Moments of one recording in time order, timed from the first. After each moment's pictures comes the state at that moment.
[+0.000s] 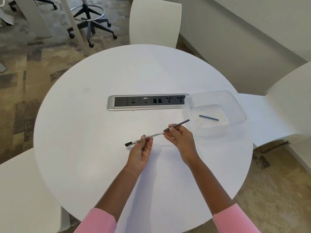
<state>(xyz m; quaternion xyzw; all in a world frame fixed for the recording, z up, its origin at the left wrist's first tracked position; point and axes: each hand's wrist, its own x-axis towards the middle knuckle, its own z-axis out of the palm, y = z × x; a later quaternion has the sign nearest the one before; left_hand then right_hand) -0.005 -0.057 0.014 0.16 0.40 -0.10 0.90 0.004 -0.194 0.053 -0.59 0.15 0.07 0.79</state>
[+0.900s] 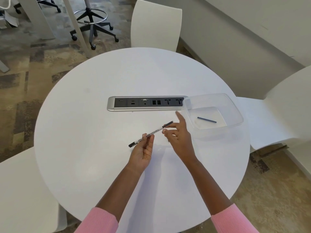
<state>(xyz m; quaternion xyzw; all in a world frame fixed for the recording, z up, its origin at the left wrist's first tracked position) -0.008 -0.067 0.030 0.09 0.40 -0.10 0.91 0.000 -0.195 0.058 -0.80 0.03 -0.01 0.60</state>
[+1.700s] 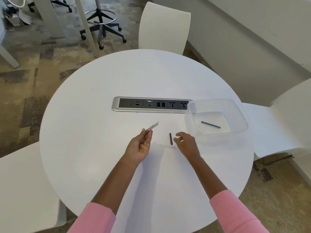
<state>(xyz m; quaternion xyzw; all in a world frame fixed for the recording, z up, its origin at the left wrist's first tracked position) 0.007 -0.049 0.052 0.14 0.39 -0.12 0.90 0.027 -0.223 0.016 -0.91 0.12 0.11 0.38</state>
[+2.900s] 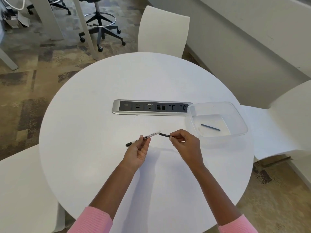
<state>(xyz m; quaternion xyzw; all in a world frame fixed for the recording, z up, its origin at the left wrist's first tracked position) 0.004 -0.042 0.041 0.18 0.41 -0.10 0.89 0.000 -0.201 0.073 -0.84 0.06 -0.01 0.53</state>
